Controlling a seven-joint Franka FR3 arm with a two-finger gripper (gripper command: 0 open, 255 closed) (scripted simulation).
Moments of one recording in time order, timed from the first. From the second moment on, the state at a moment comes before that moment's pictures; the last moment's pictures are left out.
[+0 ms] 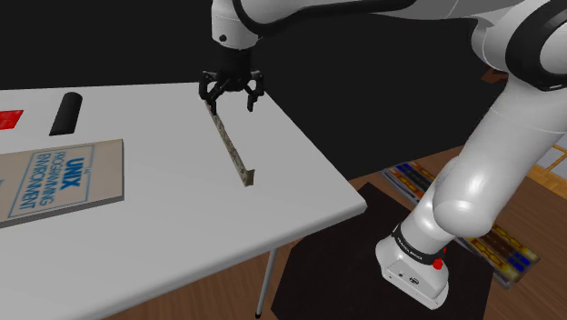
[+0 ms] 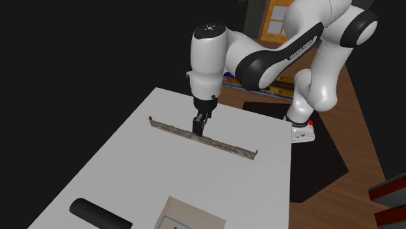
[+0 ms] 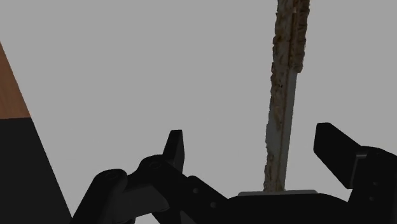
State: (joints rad) arm 0.14 0.07 0.40 -1.75 -0.05 1.84 0.85
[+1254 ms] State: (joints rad) arm 0.17 0.19 0.41 -1.71 -0.11 1.91 0.93
